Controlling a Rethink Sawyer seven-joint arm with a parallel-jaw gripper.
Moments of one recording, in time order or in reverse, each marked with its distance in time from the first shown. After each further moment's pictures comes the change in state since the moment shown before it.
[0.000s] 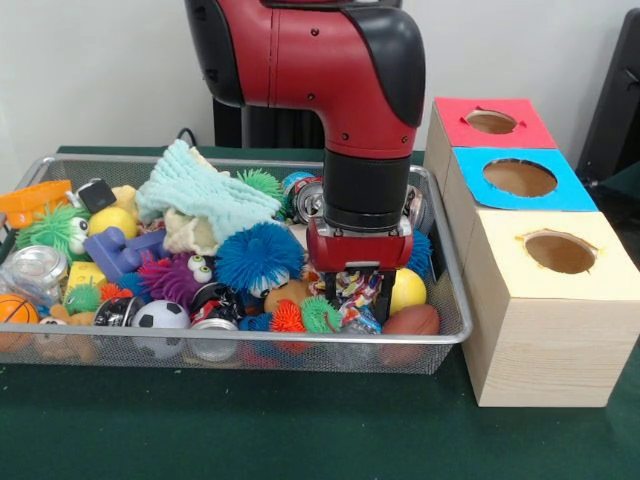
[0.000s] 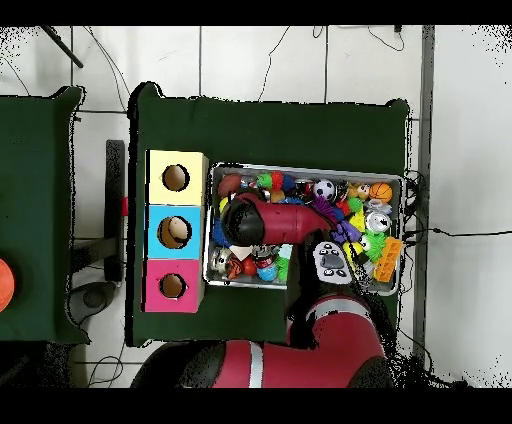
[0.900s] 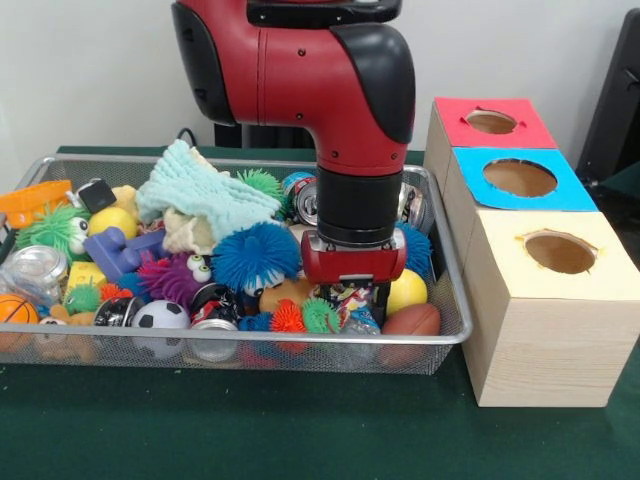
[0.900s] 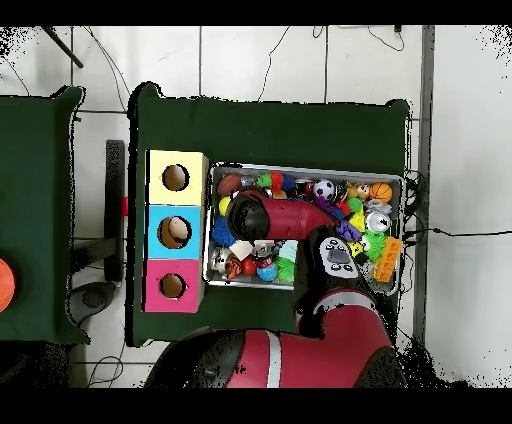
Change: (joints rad) arm -0.032 0.033 0.030 -0.035 -0.001 0.048 0.000
